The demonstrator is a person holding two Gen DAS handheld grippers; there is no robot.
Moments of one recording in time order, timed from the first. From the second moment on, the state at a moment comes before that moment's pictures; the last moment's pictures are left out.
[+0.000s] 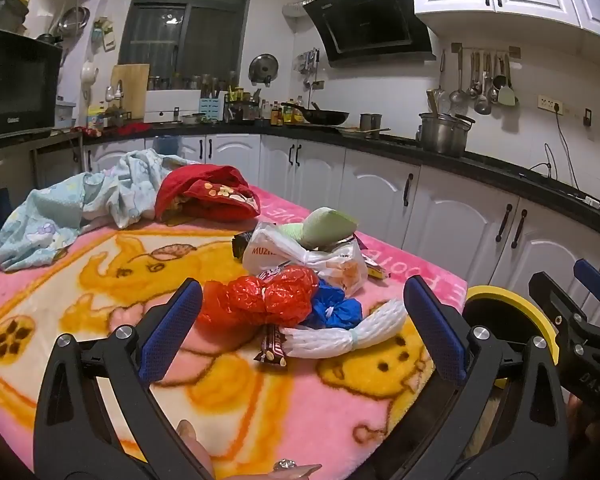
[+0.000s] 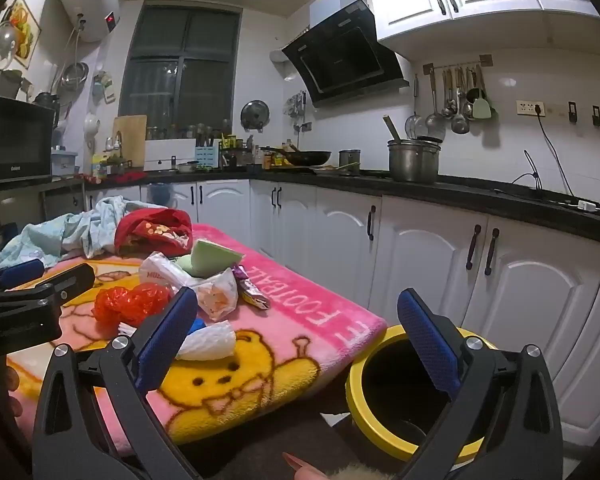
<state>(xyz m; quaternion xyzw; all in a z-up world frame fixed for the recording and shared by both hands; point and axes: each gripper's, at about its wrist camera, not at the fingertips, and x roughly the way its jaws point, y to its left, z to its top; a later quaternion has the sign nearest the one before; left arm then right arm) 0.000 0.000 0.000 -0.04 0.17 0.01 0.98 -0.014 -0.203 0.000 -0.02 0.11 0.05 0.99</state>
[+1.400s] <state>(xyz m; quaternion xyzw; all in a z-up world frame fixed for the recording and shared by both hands) 0.000 0.000 0.000 -0.04 0.17 0.01 0.98 -0.013 -0.203 -0.001 -0.02 0.11 0.05 0.99</state>
